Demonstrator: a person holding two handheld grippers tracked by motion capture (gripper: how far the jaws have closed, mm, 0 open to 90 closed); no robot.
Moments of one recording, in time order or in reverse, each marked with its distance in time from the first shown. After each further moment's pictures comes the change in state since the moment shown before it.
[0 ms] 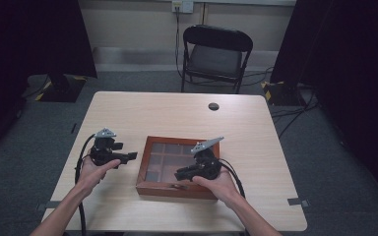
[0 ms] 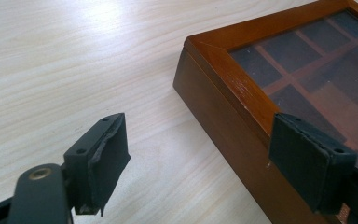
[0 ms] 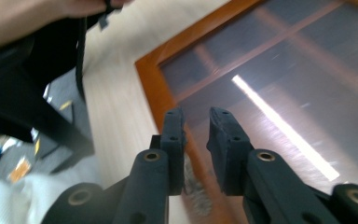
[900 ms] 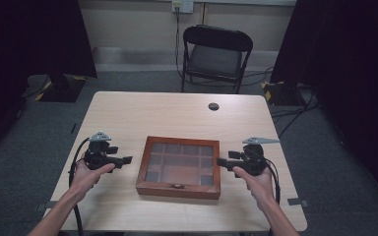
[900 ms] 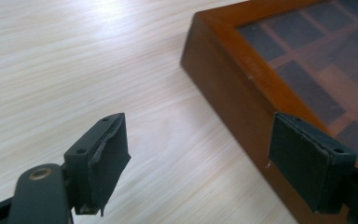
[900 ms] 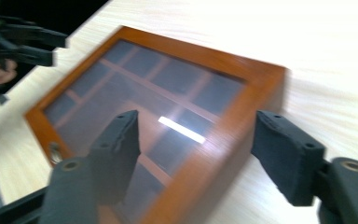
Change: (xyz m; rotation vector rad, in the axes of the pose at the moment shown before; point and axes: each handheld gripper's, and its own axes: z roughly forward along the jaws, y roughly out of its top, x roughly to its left) left arm 0.006 -0.013 -0.017 0.036 0.028 -0.003; right arm -0.047 -0.052 -0.098 -0.226 -0.363 0.236
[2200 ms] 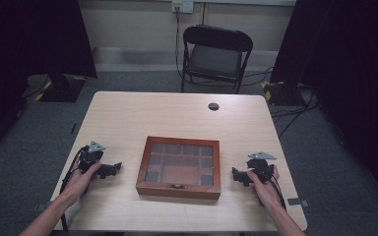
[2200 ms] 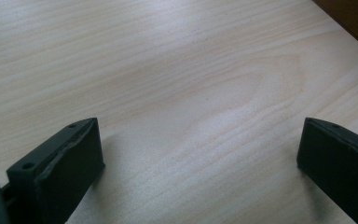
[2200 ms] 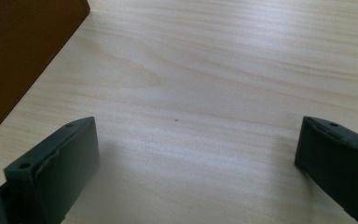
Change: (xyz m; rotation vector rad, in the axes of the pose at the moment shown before) left arm 0.035 -0.050 0.027 0.021 0.245 0.015; right arm -0.059 -0.067 0.034 0.068 -0.507 -0.015
